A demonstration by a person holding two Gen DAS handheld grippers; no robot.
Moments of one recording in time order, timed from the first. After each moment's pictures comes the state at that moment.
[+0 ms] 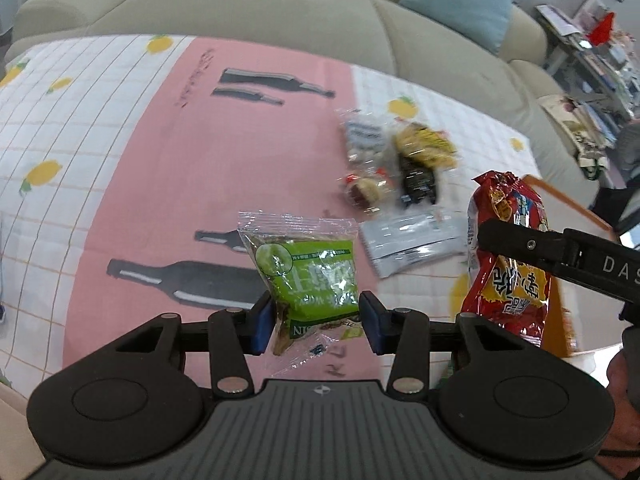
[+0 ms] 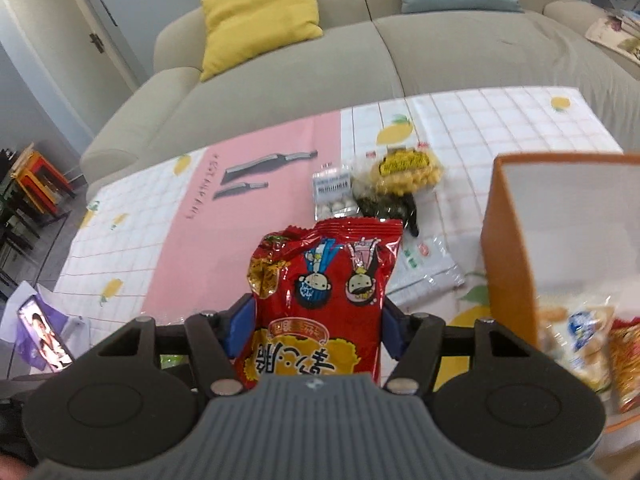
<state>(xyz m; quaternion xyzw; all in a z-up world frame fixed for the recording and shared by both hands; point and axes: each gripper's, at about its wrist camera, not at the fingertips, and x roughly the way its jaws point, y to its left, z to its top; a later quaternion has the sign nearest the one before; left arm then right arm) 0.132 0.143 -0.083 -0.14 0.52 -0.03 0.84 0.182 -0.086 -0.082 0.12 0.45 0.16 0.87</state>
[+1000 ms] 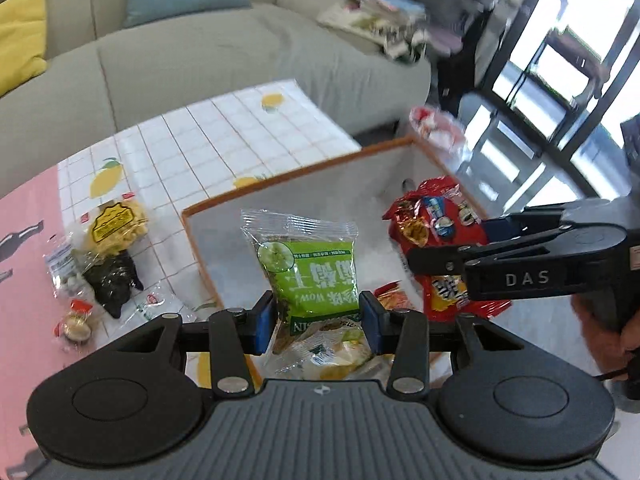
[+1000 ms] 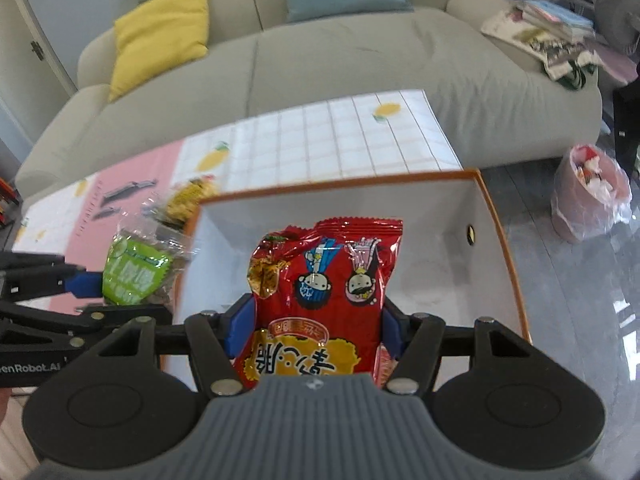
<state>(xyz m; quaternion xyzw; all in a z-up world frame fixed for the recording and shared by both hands) 0.206 -0.119 -0.054 0.06 0.50 -0.28 0.82 0.194 -0.332 -0.068 0.10 0.49 0.07 0.86</state>
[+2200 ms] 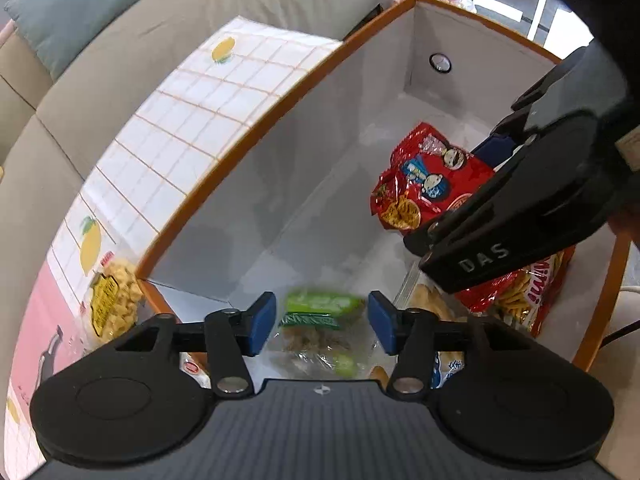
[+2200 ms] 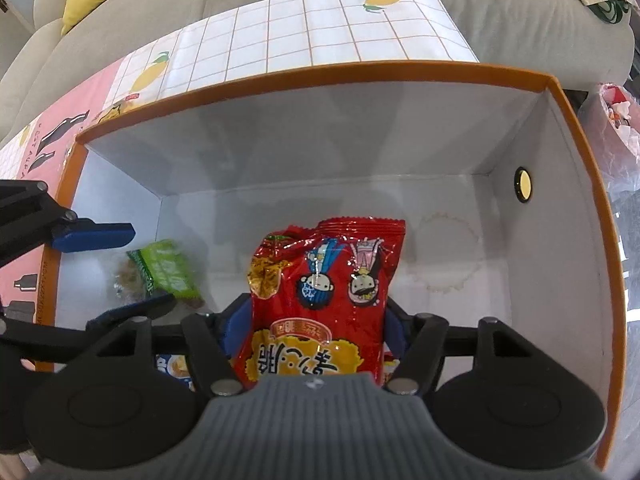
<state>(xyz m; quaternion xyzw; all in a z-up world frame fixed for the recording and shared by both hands) 0.236 -0.179 -0.129 0.32 0.50 -0.30 0.75 0.276 -0.323 -0.168 0.08 0.60 0.07 0.79</state>
